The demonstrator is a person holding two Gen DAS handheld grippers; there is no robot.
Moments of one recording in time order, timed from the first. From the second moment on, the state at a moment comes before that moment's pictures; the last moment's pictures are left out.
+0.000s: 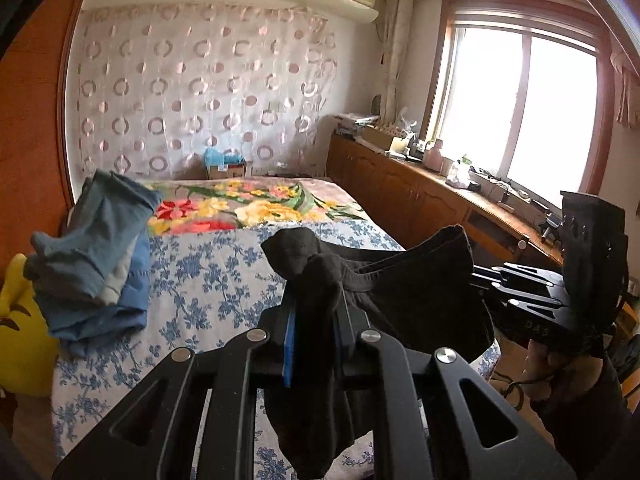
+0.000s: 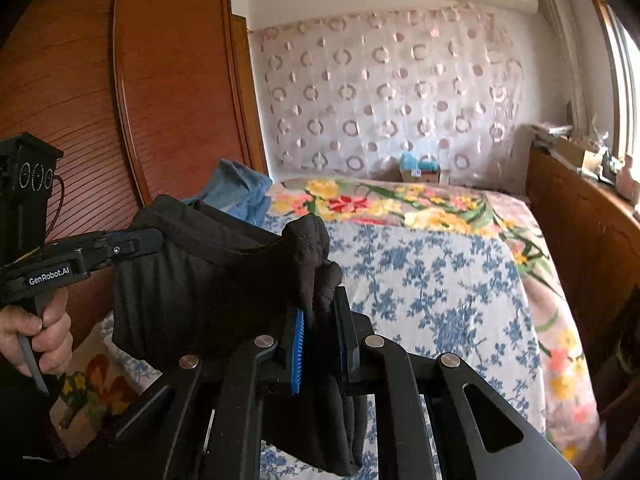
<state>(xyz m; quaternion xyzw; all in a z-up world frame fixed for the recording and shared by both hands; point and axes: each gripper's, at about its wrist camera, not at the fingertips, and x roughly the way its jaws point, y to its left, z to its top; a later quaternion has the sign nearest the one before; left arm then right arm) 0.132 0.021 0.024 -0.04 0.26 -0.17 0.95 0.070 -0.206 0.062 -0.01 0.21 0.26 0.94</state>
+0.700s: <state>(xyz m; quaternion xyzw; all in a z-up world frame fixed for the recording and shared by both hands) 0.146 0.056 0.043 -0.04 0.25 -0.15 0.96 0.111 -0.186 0.066 -0.02 0.19 0.29 0.94</state>
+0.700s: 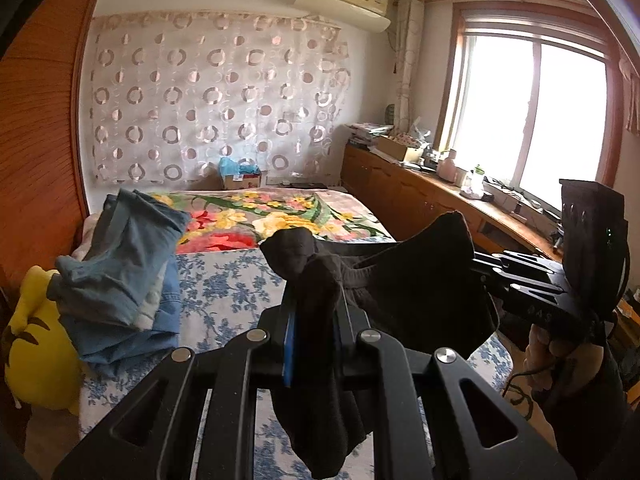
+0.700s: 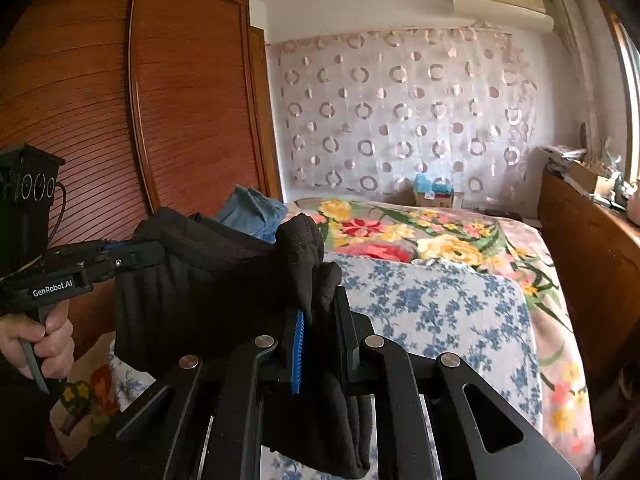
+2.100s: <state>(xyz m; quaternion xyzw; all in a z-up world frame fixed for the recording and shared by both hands) 0.257 0.188 0.049 -0.09 0.23 0.01 0.97 0.357 -0.059 0.094 -0.11 0.16 0.39 0.90</state>
